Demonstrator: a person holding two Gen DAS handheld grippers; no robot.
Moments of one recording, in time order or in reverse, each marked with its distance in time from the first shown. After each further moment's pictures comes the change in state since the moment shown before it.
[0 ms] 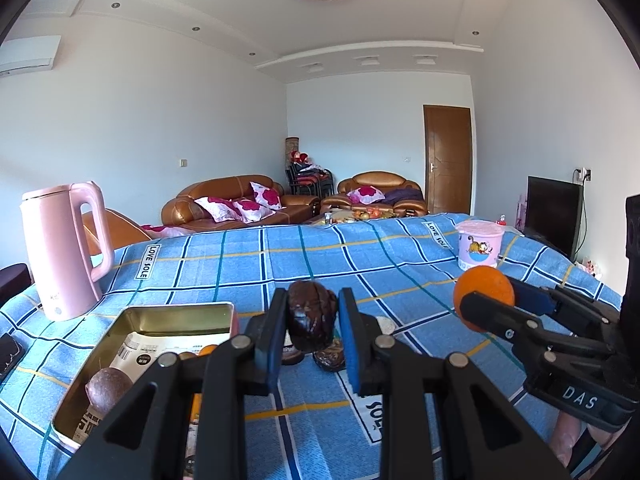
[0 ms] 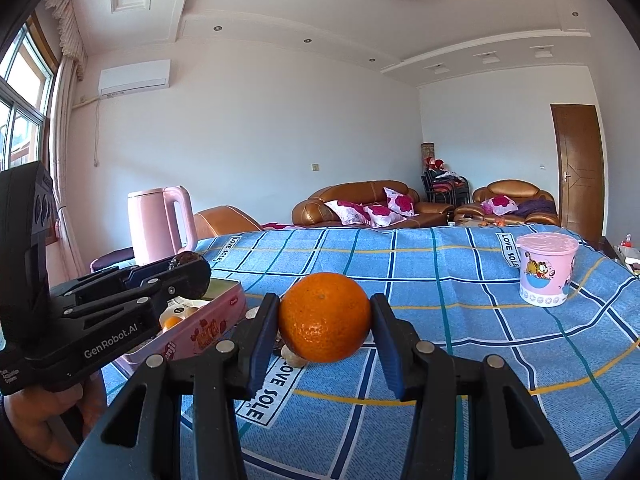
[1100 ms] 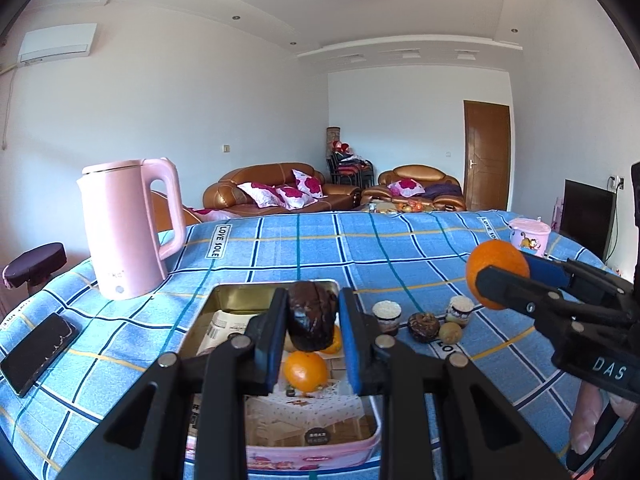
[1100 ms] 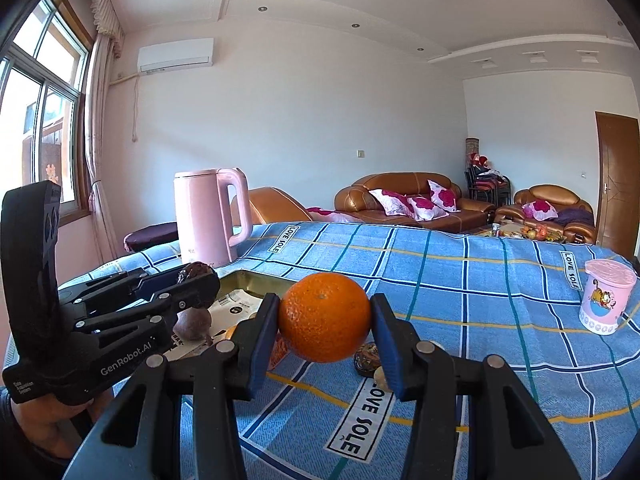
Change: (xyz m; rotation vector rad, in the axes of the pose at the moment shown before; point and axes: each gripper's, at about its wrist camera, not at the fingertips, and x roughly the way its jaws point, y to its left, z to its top) left arm -0.028 0.073 -0.011 -0.052 0.042 0.145; right arm 0.032 0.075 0.015 -0.085 0.054 0.148
